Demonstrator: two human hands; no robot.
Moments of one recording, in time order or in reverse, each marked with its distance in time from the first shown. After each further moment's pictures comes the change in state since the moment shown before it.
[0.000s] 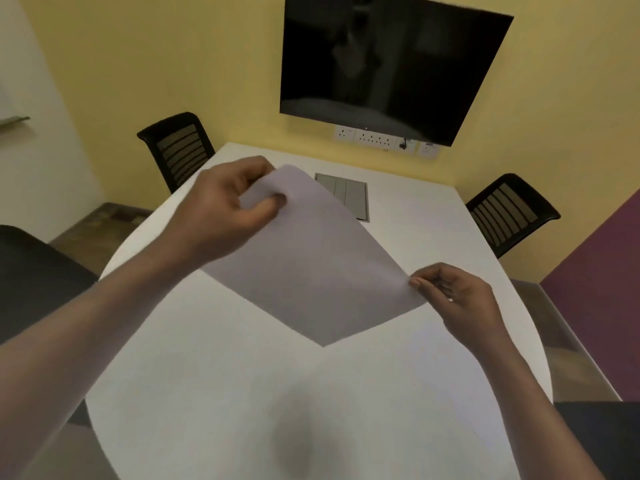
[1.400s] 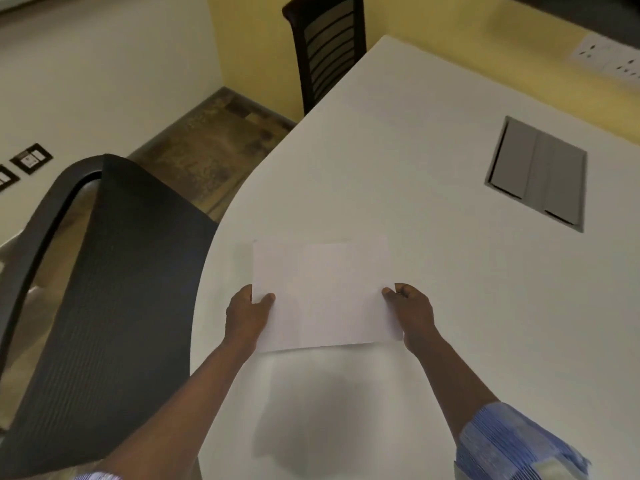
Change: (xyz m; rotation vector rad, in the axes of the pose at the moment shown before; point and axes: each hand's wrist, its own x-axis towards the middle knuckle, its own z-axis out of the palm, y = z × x) left_hand -0.143 -0.488 -0.008 -0.143 0.412 -1.441; right_hand 0.191 0.114 0.501 0.189 -0.343 0.879
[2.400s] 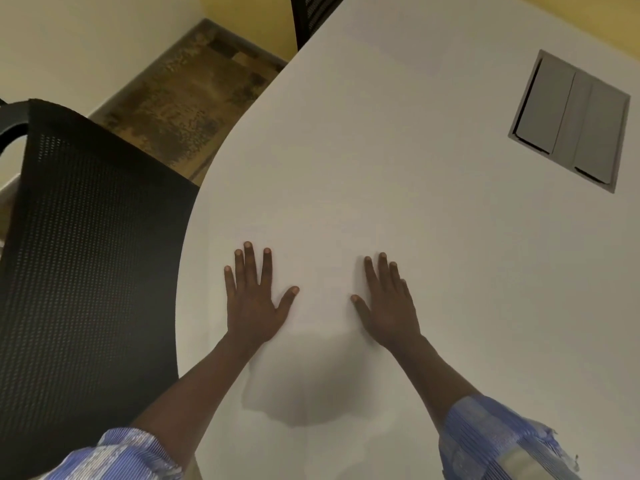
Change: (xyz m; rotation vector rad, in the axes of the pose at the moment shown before) left_hand 0.028 -0.080 0.040 0.999 0.081 0.656; right_hand 0.021 0.088 0.027 -1.097 -0.140 -0.569
